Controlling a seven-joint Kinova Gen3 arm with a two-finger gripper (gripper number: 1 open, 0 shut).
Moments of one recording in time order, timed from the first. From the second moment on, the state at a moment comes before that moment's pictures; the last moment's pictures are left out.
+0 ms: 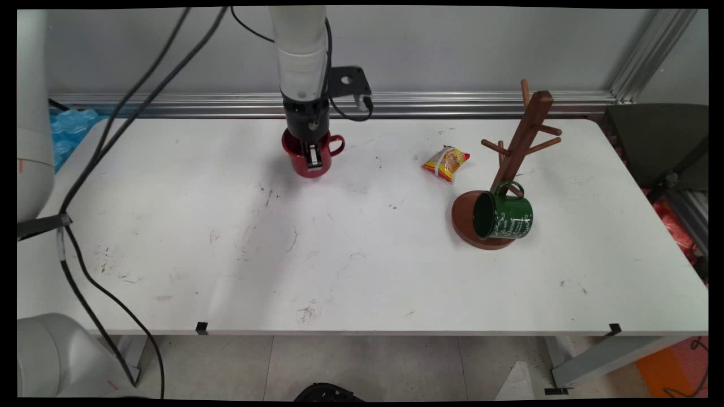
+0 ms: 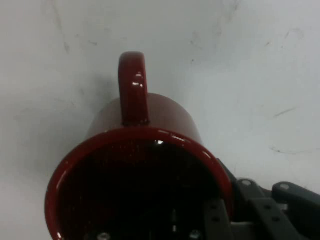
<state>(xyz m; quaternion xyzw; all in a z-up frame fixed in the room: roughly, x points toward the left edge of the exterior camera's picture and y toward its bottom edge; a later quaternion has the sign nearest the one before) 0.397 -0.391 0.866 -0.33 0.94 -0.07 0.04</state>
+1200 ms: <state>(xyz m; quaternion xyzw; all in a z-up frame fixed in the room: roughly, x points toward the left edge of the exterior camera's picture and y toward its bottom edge) 0.378 -0.427 0.819 -0.36 0.93 -0.01 0.05</state>
